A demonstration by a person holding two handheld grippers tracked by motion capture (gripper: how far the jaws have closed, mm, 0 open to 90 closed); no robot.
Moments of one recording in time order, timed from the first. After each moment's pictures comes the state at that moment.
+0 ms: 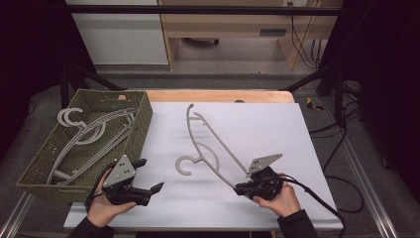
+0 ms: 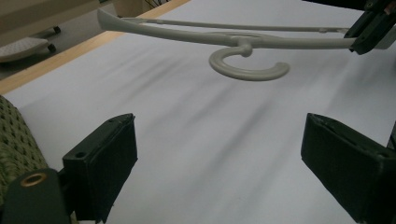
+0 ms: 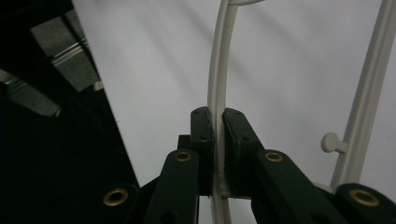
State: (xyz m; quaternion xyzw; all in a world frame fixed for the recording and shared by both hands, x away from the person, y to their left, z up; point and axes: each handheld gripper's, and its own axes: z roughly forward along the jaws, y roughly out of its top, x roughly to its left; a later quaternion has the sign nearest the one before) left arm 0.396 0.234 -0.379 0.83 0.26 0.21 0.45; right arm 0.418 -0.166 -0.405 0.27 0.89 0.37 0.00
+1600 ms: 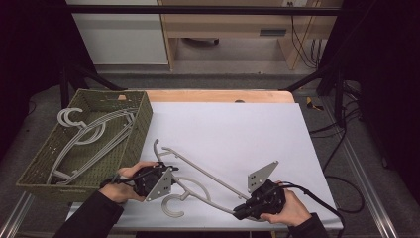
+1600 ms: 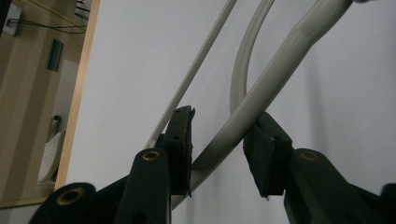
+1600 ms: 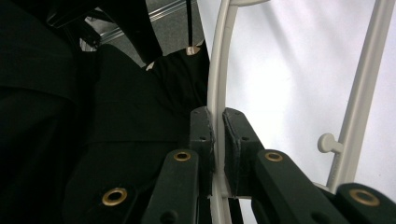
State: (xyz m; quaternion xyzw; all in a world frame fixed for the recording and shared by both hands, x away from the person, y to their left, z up) left arm 0.419 0.173 -0.391 0.92 -0.09 0.30 0.25; right arm 0.393 -0.162 -0.396 0.13 0.91 0.36 -0.12
